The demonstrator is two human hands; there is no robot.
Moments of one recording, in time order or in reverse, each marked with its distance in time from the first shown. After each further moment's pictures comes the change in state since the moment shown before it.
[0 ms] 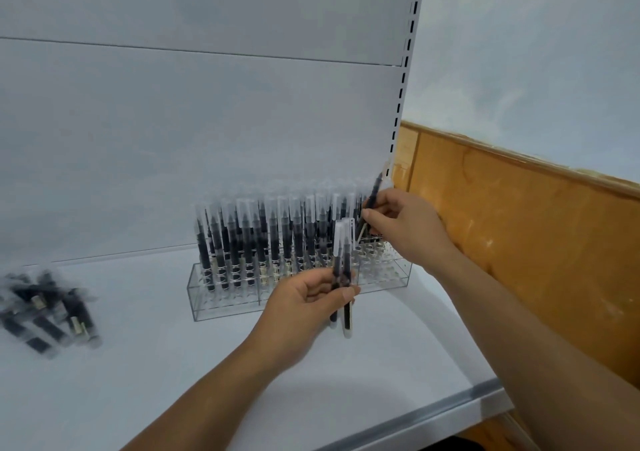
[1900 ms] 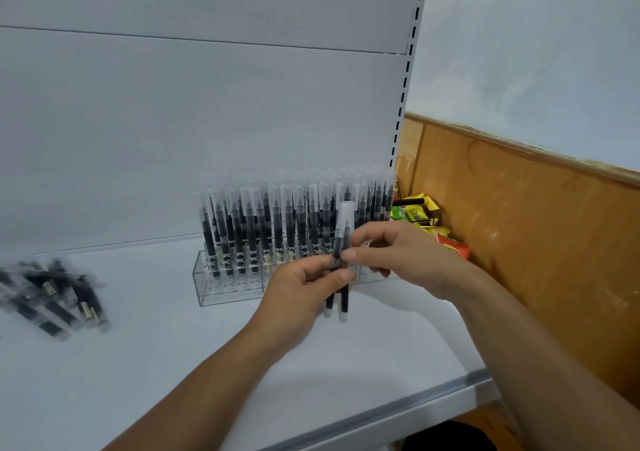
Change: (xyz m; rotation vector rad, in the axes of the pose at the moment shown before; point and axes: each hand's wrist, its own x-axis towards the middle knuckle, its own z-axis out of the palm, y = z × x) left_hand 0.000 0.000 -0.004 -0.006 -0.007 0.025; right_hand -0.038 -0.006 -0.004 0.246 -0.515 0.056
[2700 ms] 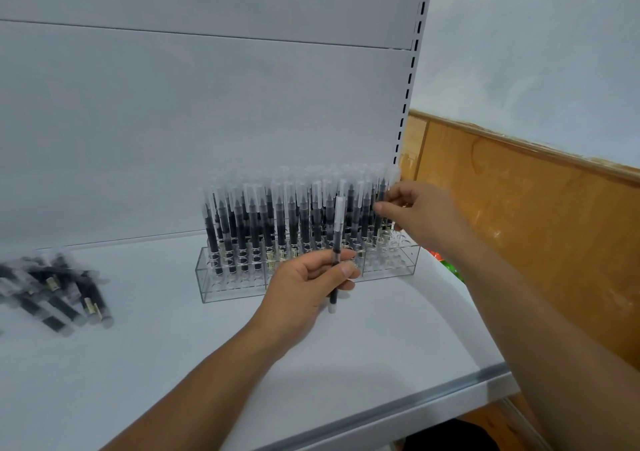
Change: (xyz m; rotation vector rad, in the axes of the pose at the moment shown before) left_hand 0.002 -0.001 -0.001 -0.034 0.030 -0.024; right_hand 0.029 0.008 -0.026 -0.357 0.489 -0.005
